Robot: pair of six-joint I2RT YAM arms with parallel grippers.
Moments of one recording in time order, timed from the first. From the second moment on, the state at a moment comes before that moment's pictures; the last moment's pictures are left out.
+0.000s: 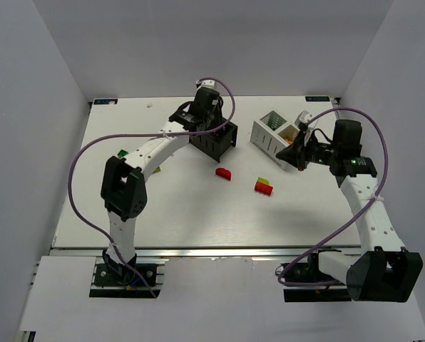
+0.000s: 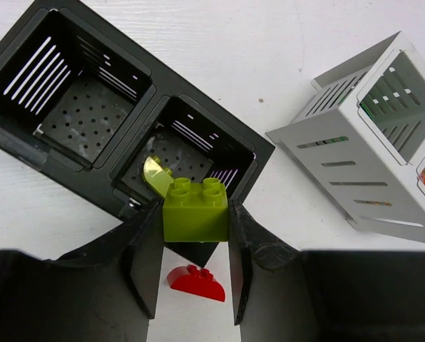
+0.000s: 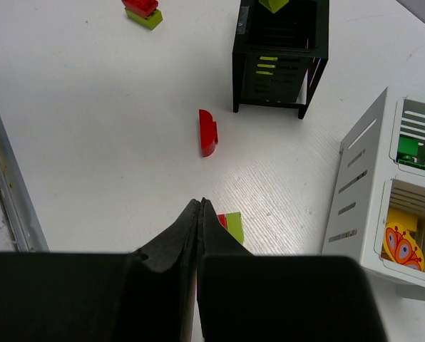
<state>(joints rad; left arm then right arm) -0.60 1.99 1.83 -0.45 -0.22 -0.49 0.02 1.14 1.03 -0.47 -0.99 -0.46</state>
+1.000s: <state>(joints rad) -0.55 1.69 1.55 -0.46 -0.25 -0.48 0.02 1.15 1.03 -0.51 -0.99 -0.57</state>
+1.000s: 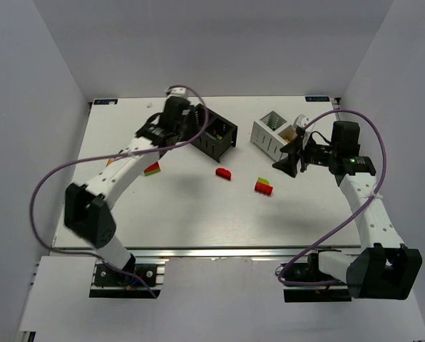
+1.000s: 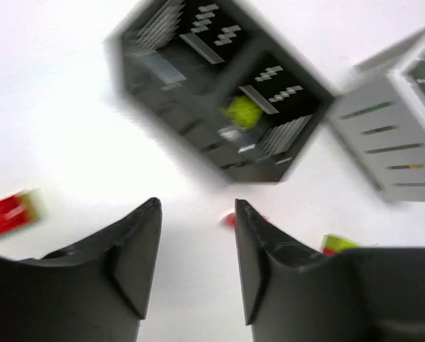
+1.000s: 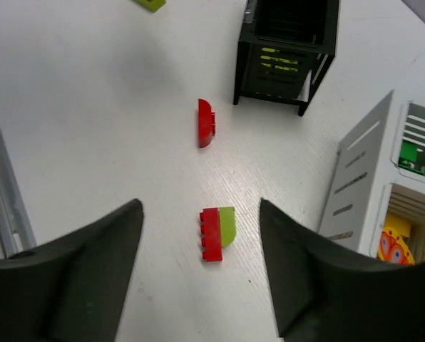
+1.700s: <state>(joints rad) 0.08 1.72 1.32 -0.51 -0.10 -0.18 0.05 1.23 1.03 -0.79 -1.22 -1.02</state>
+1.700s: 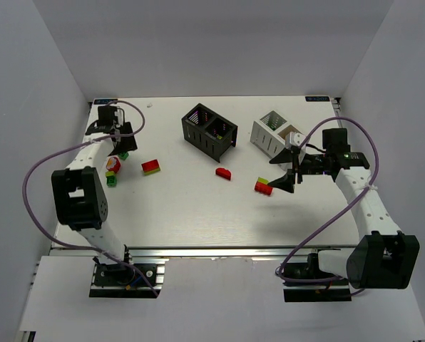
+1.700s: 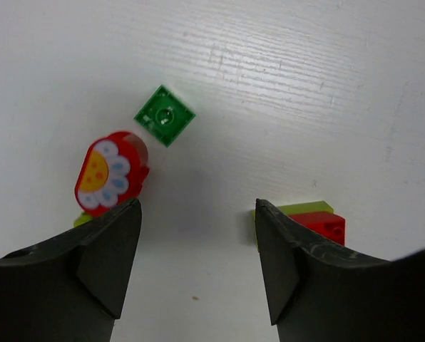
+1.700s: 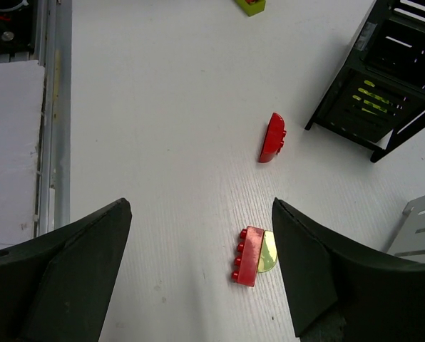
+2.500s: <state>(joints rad) 0.08 2.02 1.45 -0.49 -0.10 0.31 0.05 1.30 1.09 -0.85 -1.17 -1.06</state>
